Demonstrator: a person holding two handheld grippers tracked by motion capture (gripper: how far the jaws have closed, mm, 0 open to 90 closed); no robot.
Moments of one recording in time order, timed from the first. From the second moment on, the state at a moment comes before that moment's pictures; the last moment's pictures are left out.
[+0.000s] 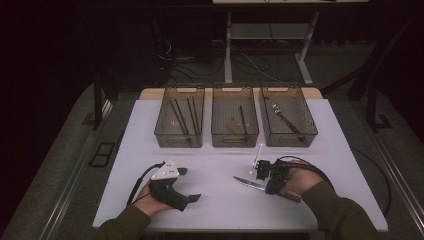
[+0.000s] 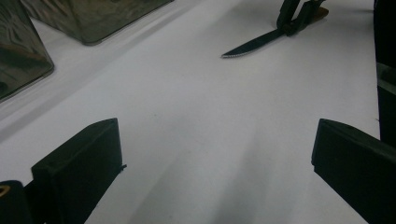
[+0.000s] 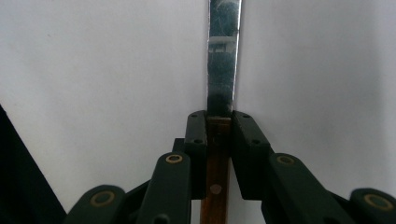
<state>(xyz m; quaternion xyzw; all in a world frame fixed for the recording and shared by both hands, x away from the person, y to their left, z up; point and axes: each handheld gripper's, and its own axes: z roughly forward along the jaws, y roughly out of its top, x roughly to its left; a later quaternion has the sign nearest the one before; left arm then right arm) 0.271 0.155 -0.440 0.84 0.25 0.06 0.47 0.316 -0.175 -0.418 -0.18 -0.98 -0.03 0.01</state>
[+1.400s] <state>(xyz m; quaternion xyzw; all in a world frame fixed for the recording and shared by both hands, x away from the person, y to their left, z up) 0.271 0.156 -0.438 0.84 0.24 0.06 0.48 0.315 -0.243 -0.396 -0.31 -0.90 -0.32 -0.04</state>
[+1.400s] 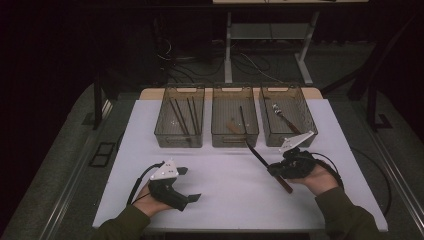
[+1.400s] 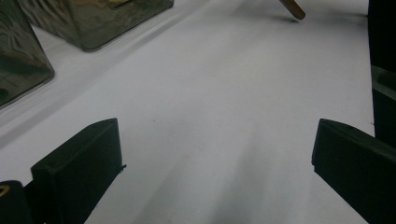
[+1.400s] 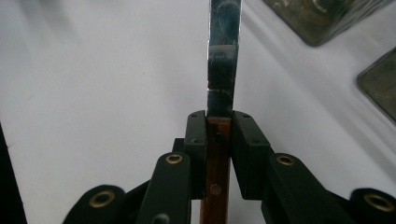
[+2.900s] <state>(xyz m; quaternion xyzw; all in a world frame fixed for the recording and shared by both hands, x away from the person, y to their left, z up) 0.273 0.161 -0.439 0.84 0.24 0.07 0.47 0.334 -0.296 -0.348 -0.39 -0.78 -0.47 -0.14</state>
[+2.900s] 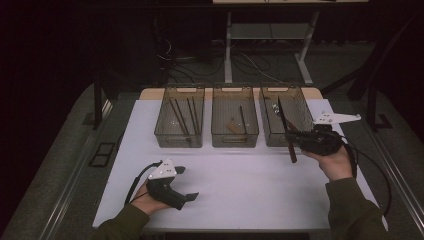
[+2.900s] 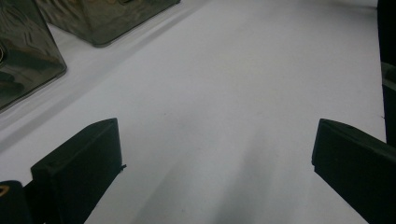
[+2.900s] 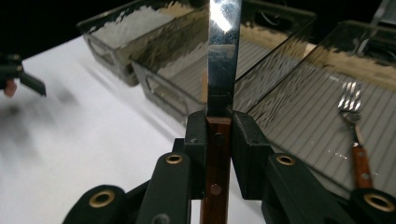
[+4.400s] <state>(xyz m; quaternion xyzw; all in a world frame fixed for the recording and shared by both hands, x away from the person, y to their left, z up) 0.271 0.160 -0.437 0.84 0.23 0.07 0.48 0.438 -0.320 -0.353 -0.52 -0.71 -0.42 -0.21</state>
